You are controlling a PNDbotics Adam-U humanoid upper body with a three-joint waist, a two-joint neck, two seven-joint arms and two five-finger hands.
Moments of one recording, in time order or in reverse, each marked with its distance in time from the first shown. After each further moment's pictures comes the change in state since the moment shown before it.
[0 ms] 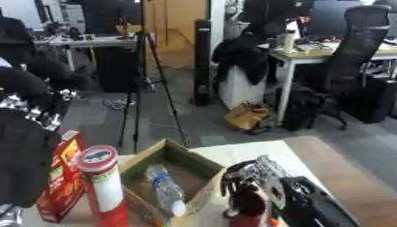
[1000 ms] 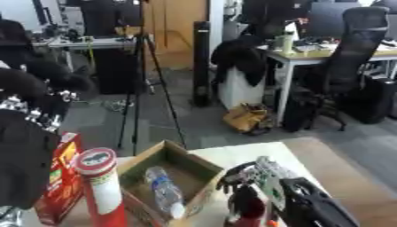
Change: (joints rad) left arm -0.003 0.000 0.000 0.000 0.000 -0.003 -0.004; right arm 0.000 0.000 -0.003 0.000 0.032 -0.041 0.082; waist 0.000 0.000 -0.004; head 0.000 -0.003
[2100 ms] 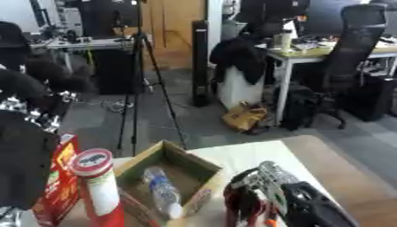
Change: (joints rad) left arm 0.000 0.000 0.000 0.000 0.000 -0.007 -0.014; right arm 0.012 -0.001 -0.023 0.043 0.073 -0.017 -0.018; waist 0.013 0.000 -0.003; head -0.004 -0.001
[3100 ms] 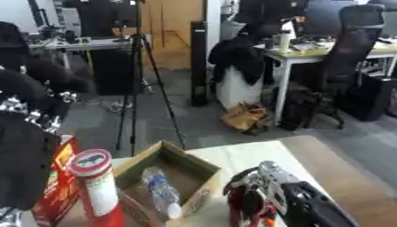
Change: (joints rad) left arm 0.000 -0.008 0.000 0.000 -0.001 0.001 -0.006; right arm -0.006 -0.001 -0.002 0.012 -0.026 0.010 -0.012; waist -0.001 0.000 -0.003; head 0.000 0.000
